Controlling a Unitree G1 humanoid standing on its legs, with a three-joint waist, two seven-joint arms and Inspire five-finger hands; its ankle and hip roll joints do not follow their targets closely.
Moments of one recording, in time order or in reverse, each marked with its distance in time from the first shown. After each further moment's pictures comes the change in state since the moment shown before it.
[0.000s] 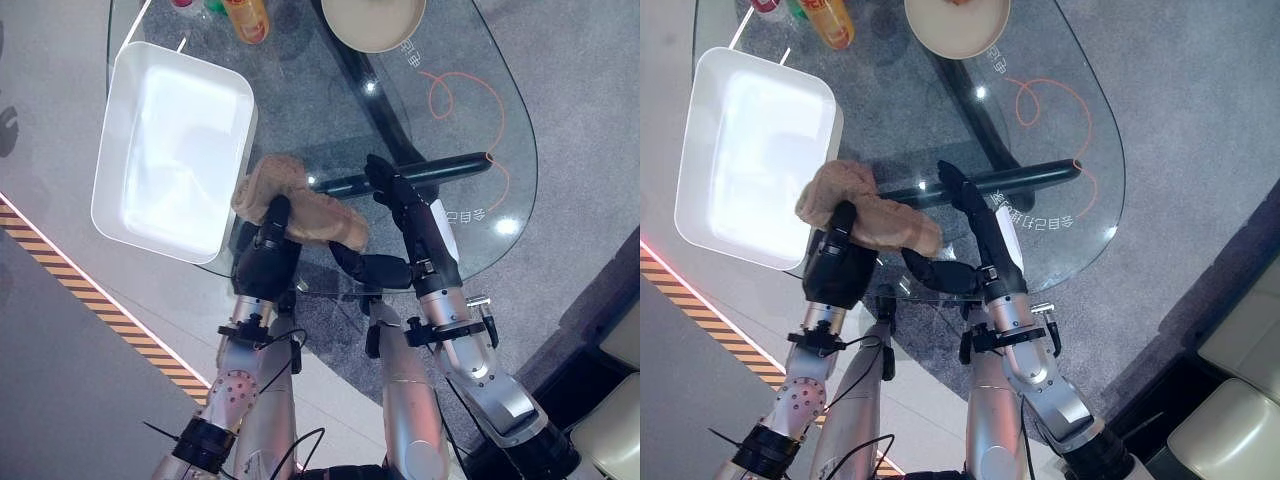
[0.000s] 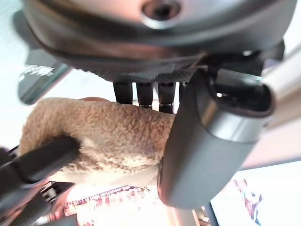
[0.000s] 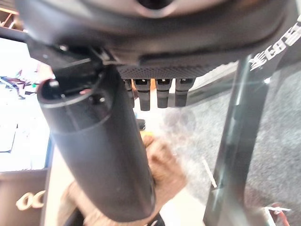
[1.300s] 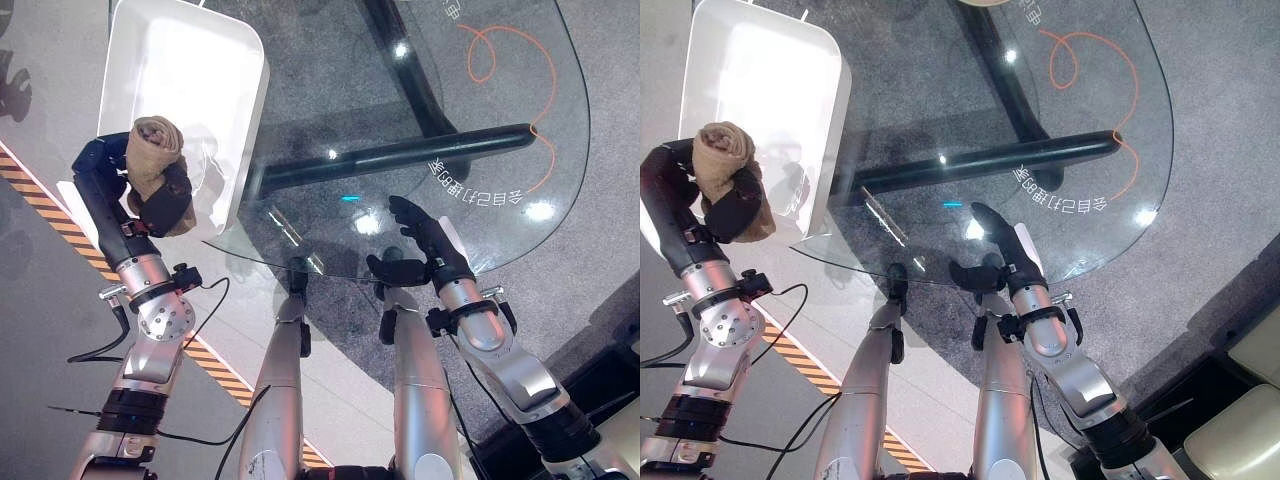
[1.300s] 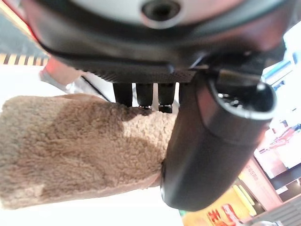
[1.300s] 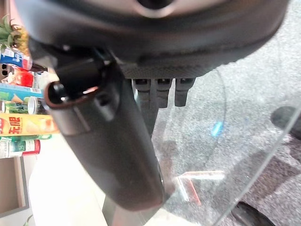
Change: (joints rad) left arm -0.140 0.288 0.216 0.083 1.183 0.130 1.123; right arm -0.111 -0.099 -0.030 0.087 0.117 0.319 0.067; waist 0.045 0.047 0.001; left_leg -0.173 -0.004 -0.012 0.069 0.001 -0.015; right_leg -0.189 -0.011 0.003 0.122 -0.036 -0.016
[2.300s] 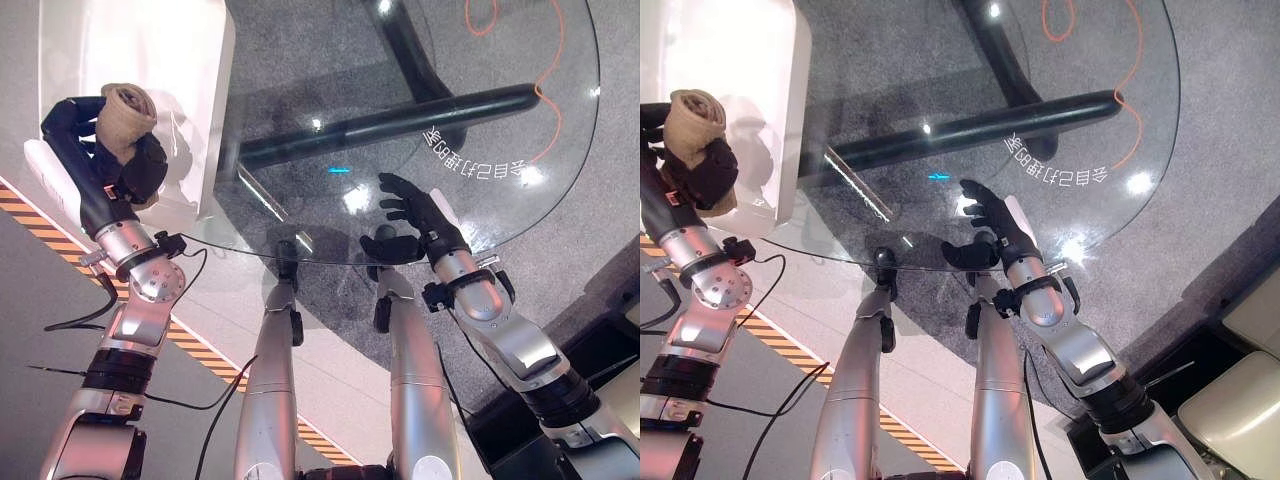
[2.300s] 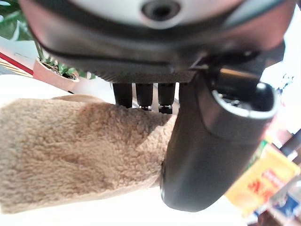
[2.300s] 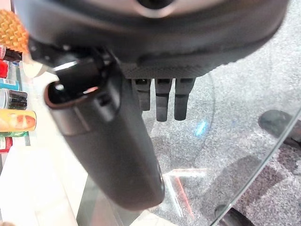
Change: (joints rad) left arm -0.224 0.079 -0.090 0.221 0.130 0.113 0.061; right arm -0.170 -0.047 0.034 0.037 0.042 0.068 0.046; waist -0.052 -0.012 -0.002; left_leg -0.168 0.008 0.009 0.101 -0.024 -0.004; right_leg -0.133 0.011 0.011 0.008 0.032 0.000
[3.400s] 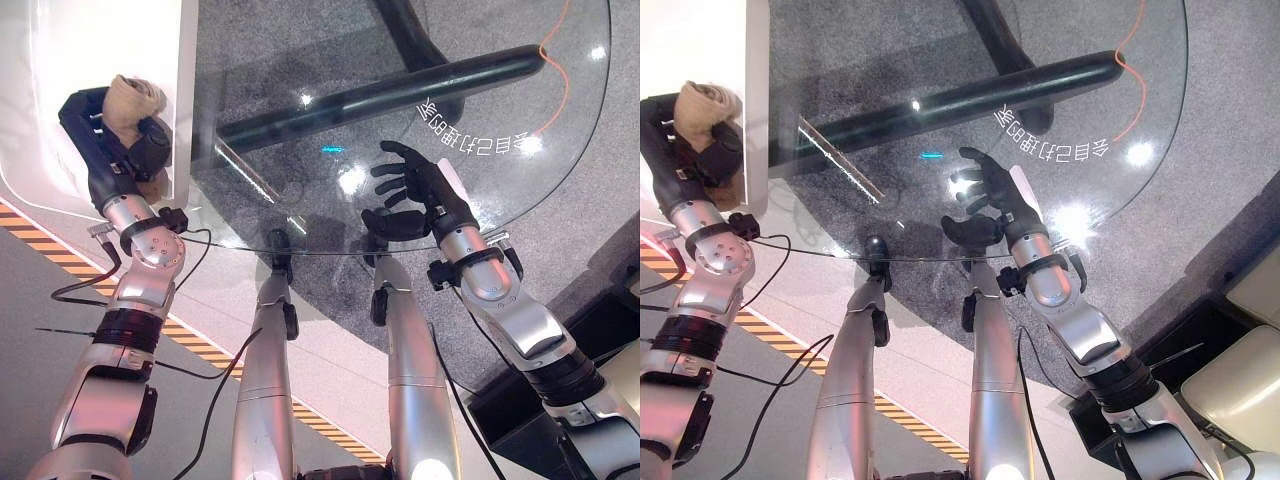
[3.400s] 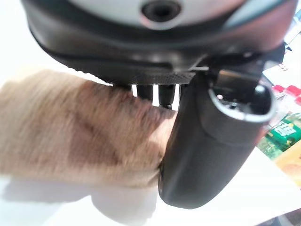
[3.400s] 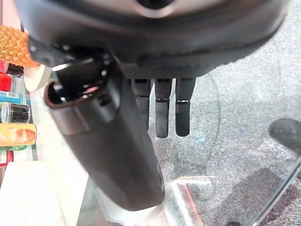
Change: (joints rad) left arm -0.202 -0.021 -0.032 0.242 -0.218 -0.027 -0.083; right arm -0.087 -0.014 -0.008 0.058 0.006 -0.073 0.011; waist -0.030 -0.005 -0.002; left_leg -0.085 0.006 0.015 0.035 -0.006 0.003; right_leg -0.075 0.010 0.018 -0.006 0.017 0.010
